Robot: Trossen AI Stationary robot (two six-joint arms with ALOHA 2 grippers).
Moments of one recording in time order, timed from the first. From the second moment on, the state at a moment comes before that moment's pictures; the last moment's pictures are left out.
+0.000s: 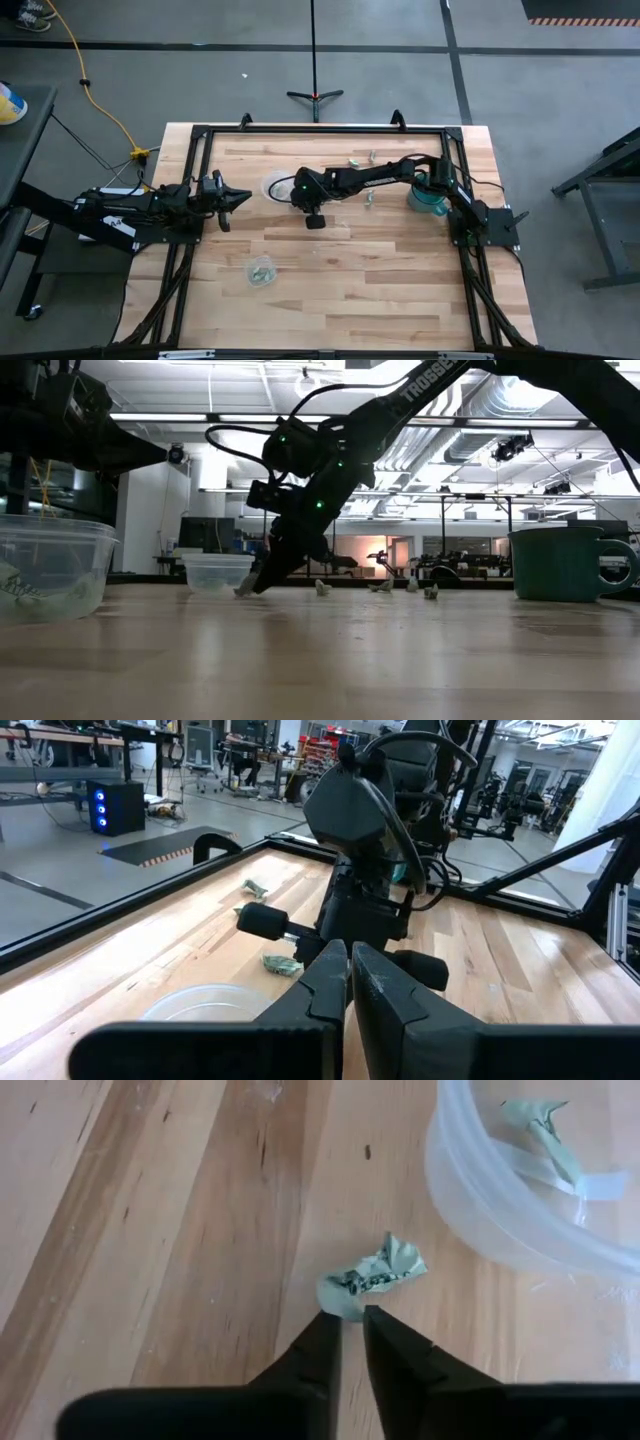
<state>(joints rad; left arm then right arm) -0.08 0.02 0.05 -0.07 -0.37 -0.18 -0.16 2.24 1.57 -0.24 -0.13 -0.31</state>
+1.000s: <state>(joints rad) -0.08 0.02 0.05 -0.07 -0.37 -0.18 -0.13 2.24 1.57 -0.19 -0.04 -0.02</state>
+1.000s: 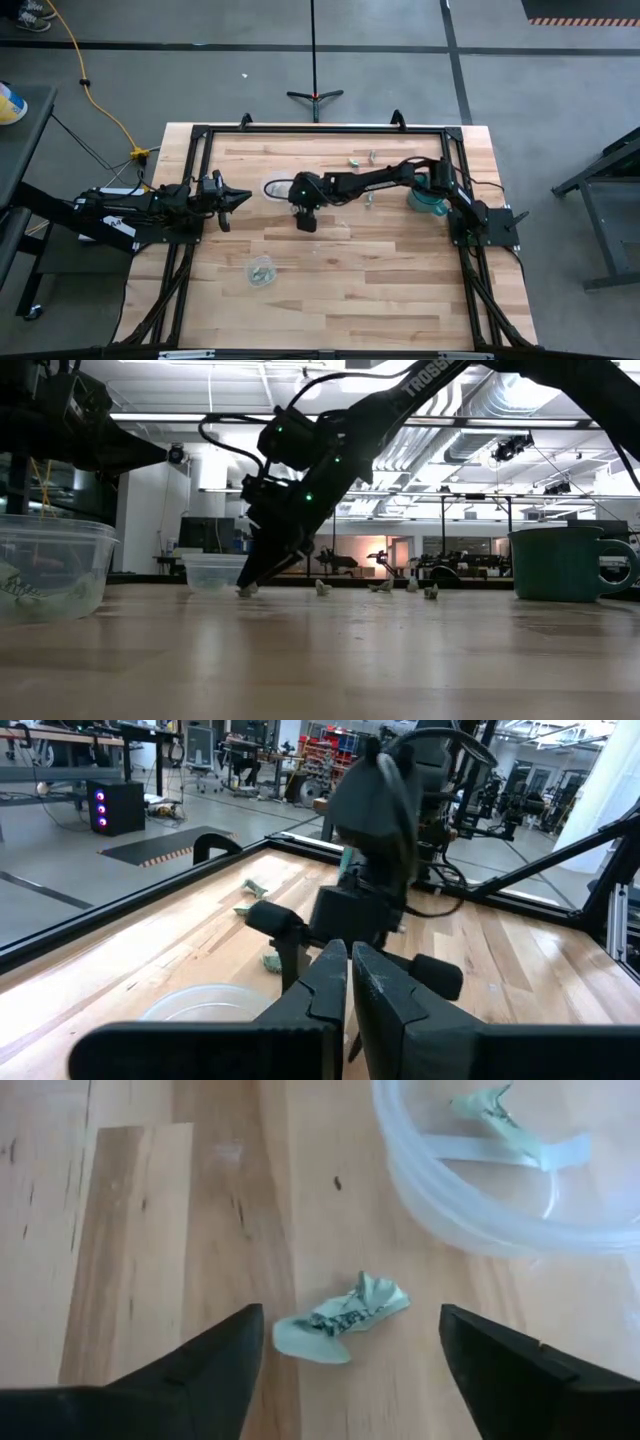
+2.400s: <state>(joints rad) -0.08 0.02 0.05 -0.07 -0.37 -0.18 -0.09 2.26 1.63 -0.05 -0.23 -0.06</state>
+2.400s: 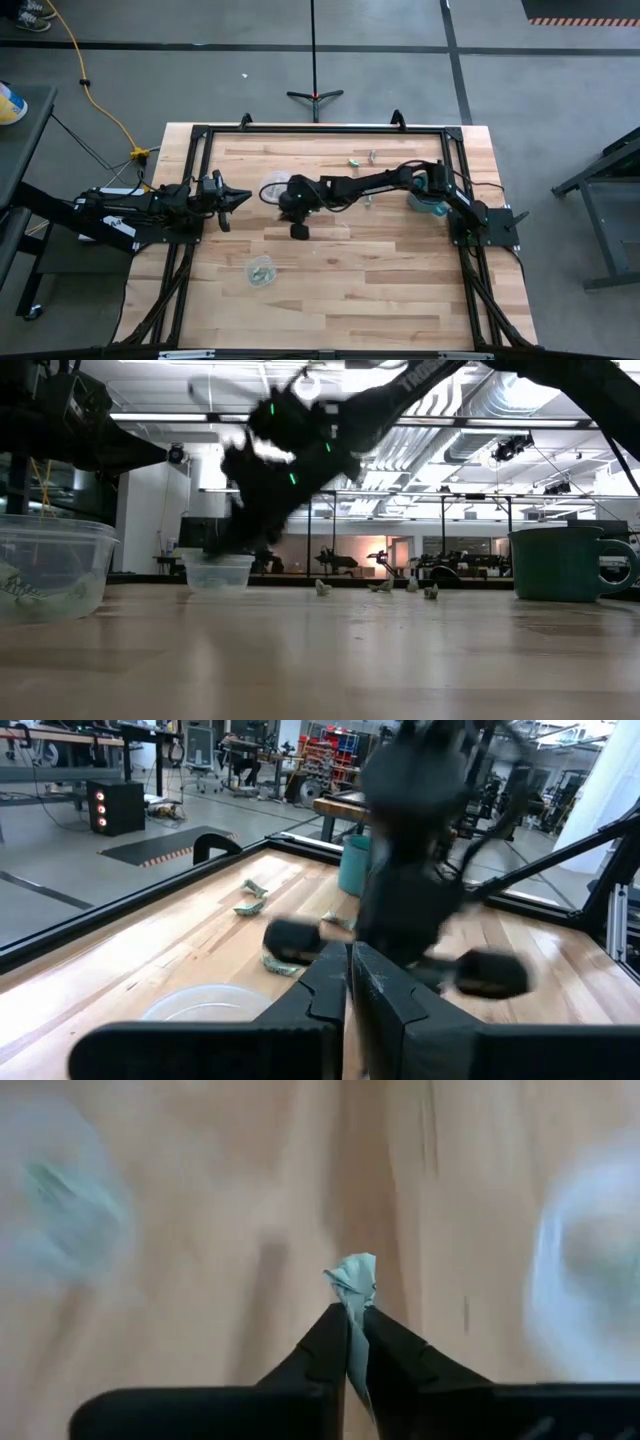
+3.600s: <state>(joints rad) -0.08 0.02 0.05 -0.07 -0.37 -0.18 -0.22 2.21 1.79 -0.55 0.21 0.08</state>
